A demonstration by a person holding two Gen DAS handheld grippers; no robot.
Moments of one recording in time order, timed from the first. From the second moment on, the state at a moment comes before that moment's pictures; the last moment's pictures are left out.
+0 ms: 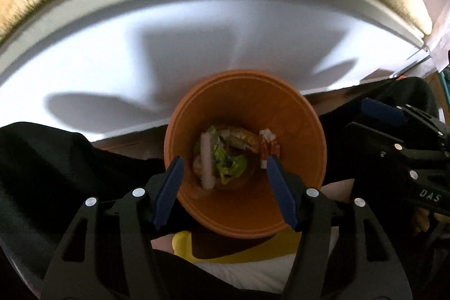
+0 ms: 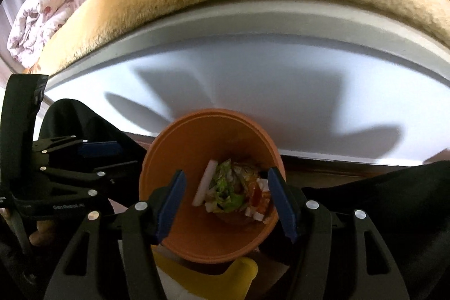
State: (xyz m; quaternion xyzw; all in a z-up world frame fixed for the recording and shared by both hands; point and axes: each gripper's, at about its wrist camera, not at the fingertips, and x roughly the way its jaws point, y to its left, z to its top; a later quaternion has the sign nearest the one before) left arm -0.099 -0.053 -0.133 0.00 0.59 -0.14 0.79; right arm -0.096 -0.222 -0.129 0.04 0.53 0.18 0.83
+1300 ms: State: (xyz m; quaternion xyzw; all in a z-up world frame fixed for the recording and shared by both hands) left arm 0.158 0.016 -0.005 -0.07 0.45 -0.06 0.89; right arm -0.025 -0.284 -0.003 0.09 0.40 0.12 0.90
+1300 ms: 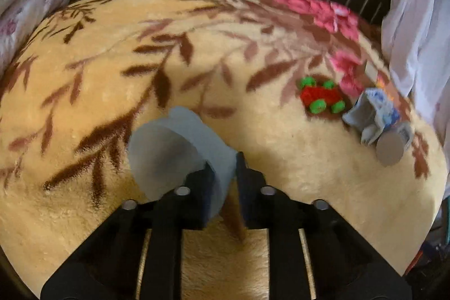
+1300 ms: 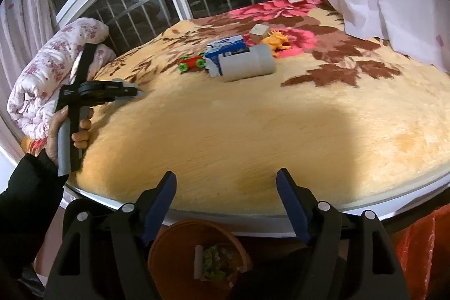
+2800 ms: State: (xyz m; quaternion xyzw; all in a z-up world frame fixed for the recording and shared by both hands) left arm -0.057 -0.041 0.041 -0.10 0.37 -0.25 0.89; right arm -0.016 -0.260 0.051 0.04 0.36 0.17 0.92
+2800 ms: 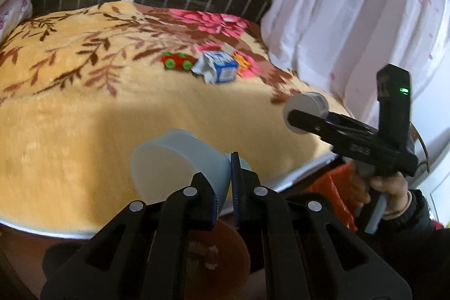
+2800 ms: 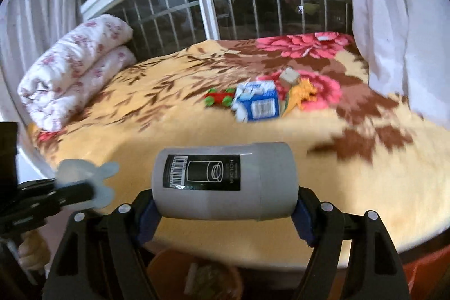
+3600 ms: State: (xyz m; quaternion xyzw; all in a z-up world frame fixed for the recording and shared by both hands) left arm -0.129 -0.070 -0.085 0.01 0.49 -0.24 0.84; right arm -0.131 -0.233 -0.063 0.03 0.45 0.19 0.87
